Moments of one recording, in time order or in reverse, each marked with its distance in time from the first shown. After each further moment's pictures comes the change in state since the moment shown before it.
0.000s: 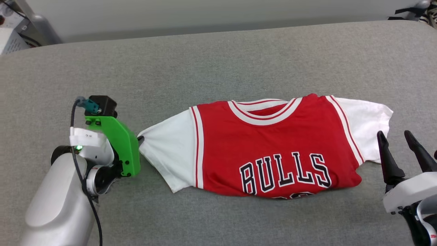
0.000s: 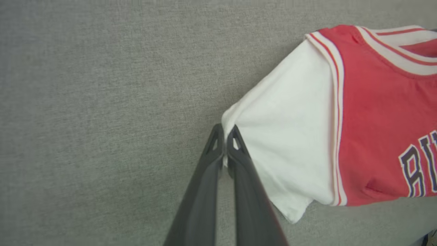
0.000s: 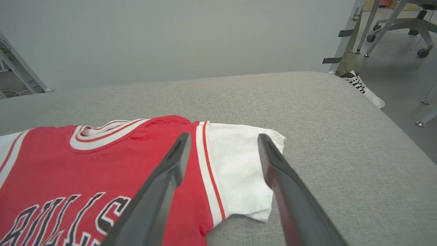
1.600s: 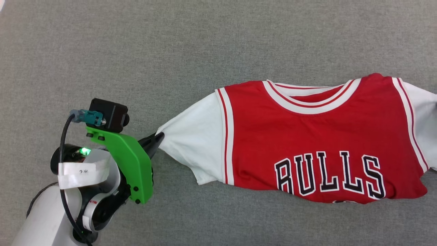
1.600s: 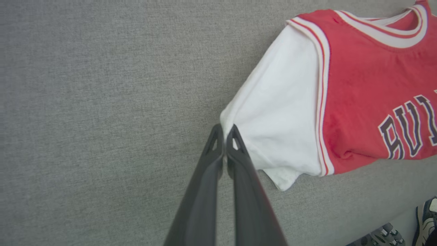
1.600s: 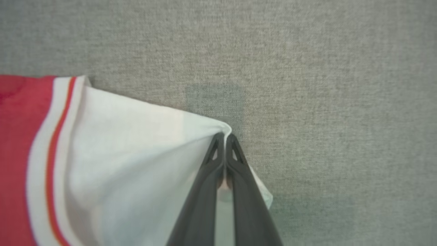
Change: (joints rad) left arm 0.214 0.082 0.002 -0.669 -0.009 0.125 0.107; right arm -0.553 -0.227 -0.080 0.453 0.023 -0.001 0.915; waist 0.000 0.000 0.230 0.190
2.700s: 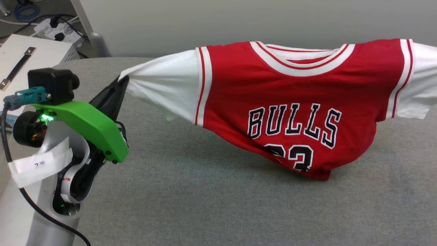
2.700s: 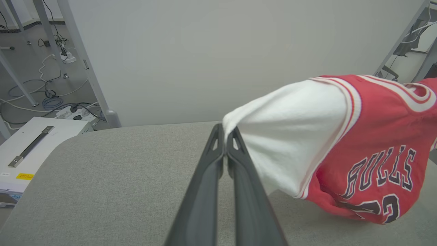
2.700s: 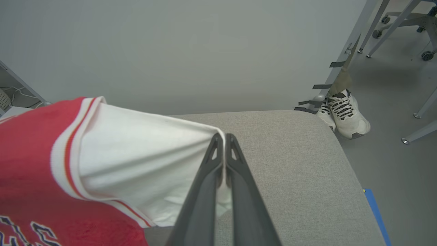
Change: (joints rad) left arm -0.093 -0.026 0.117 0.083 0.048 -0.005 -0.290; right arm 0.040 -0.081 -0.020 -0.225 0.171 0.001 -0.259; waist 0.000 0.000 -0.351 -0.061
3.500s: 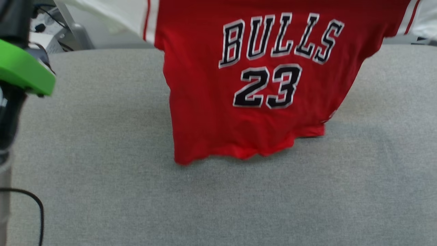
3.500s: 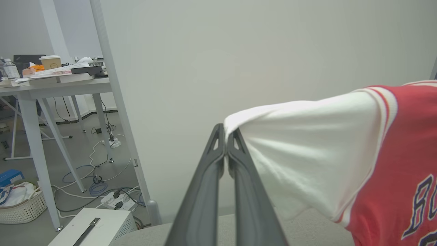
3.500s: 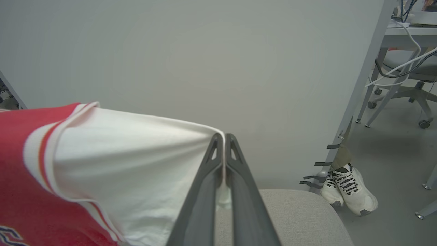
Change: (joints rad) left arm -0.260 0.116 0.131 -0.048 0.054 0.003 -0.061; right arm -0.267 -0.019 0.012 -0.055 0.061 0.001 -0.067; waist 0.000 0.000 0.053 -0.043
